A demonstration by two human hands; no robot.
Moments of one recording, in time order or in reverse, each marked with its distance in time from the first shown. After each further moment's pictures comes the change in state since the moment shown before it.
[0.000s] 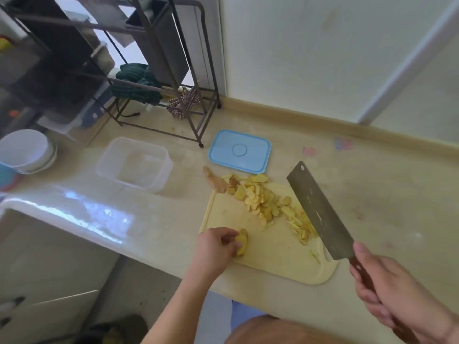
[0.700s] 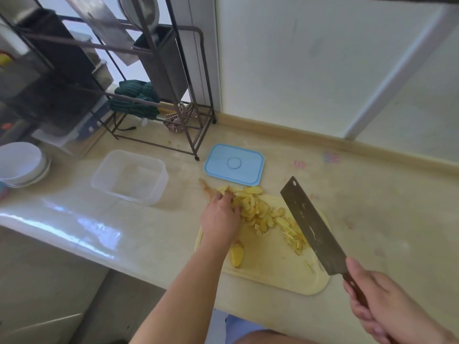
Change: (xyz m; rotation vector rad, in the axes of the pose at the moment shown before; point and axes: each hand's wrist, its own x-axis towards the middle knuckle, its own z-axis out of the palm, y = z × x) left_hand 0.072 0.047 0.011 0.398 0.309 0.213; right_hand -0.014 0.003 0.009 -0.064 0.015 0.018
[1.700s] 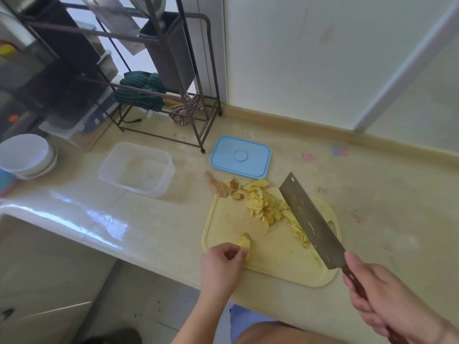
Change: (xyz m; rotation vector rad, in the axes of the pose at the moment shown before) left_hand -0.108 -0.026 -0.012 -0.529 -0.177 -0.359; right_hand 0.005 -0.002 0.010 -0.041 -0.033 -0.013
